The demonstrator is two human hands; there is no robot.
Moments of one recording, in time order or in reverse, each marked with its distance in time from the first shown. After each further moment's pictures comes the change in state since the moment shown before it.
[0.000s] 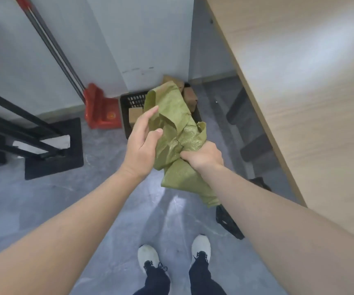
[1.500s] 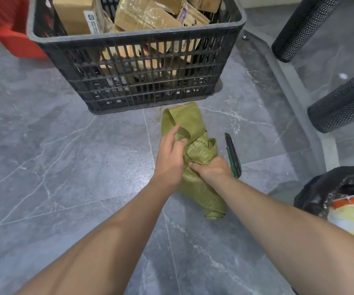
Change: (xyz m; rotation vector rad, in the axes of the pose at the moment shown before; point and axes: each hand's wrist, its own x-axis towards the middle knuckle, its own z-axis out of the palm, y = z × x) left_hand 0.038 -0.607 0.236 -0.194 0.021 -0.306; right_hand 0.460 0.364 0.332 -0.228 0.051 0.099
